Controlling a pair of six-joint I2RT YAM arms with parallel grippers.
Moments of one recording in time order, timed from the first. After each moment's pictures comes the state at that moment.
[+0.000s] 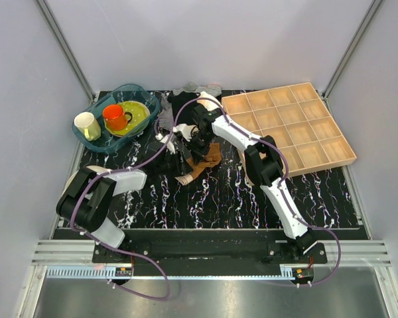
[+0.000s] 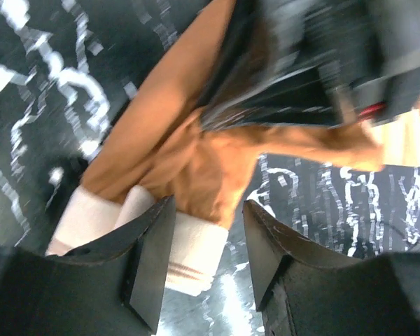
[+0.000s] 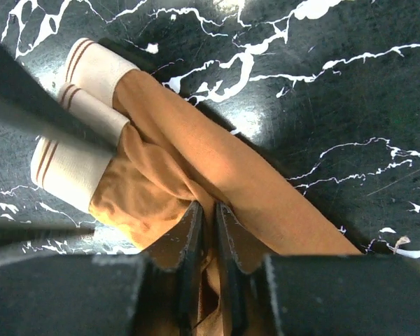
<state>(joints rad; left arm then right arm) -0.45 1.57 0.68 0.25 0.29 -0.58 0.63 2.53 2.25 -1.05 -0.55 -0.53</state>
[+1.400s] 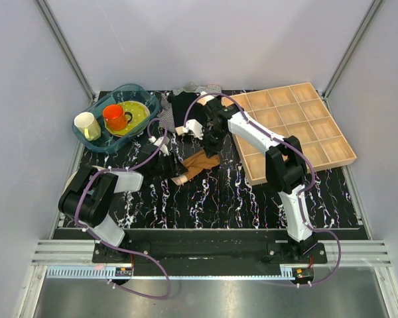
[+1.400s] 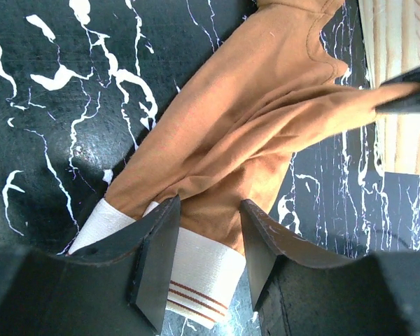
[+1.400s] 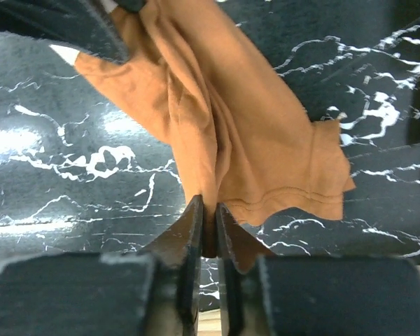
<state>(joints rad) -0.37 1.62 0.58 0.39 0.34 -0.59 0.60 2.19 1.93 -1.00 -0.43 -0.75</state>
